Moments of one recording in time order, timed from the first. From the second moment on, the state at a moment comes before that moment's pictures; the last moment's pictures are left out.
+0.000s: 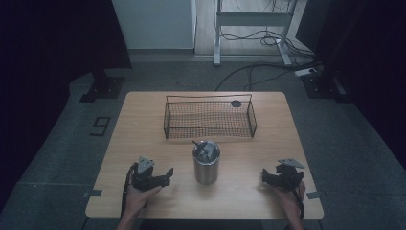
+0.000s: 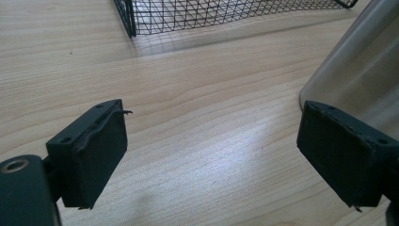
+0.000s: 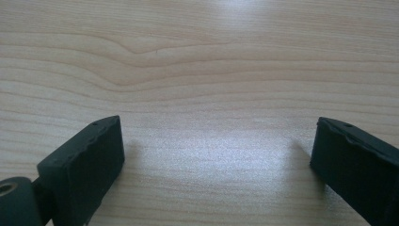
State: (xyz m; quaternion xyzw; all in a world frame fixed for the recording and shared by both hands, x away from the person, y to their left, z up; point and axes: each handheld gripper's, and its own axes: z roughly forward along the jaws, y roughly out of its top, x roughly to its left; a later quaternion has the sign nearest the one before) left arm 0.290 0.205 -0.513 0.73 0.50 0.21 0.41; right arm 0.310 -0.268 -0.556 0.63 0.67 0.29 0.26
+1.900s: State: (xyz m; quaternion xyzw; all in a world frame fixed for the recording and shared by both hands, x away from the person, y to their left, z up) left arm 0.278 0.150 -0.466 0.75 0.42 0.16 0.48; right arm 0.307 -0.269 -0.556 0.63 0.67 0.29 0.26
